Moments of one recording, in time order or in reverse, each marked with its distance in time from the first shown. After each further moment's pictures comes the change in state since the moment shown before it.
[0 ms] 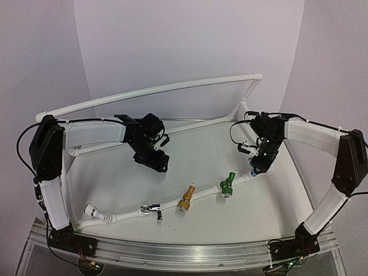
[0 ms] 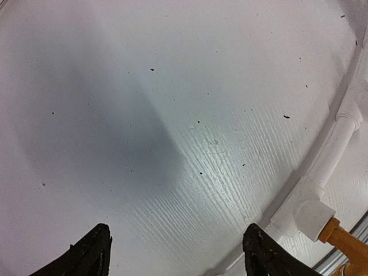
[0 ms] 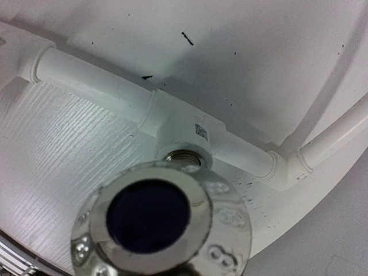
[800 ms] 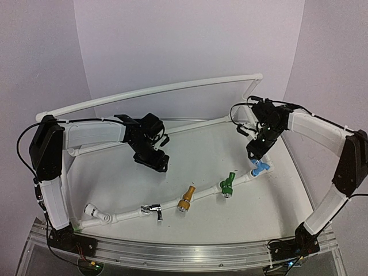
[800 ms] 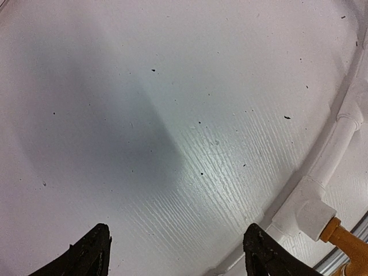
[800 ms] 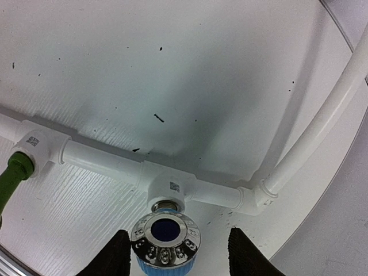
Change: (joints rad) left arm 0.003 0.000 0.000 0.000 -0.001 0.000; right arm -0.008 -0.008 0.135 0.050 -0.028 0.098
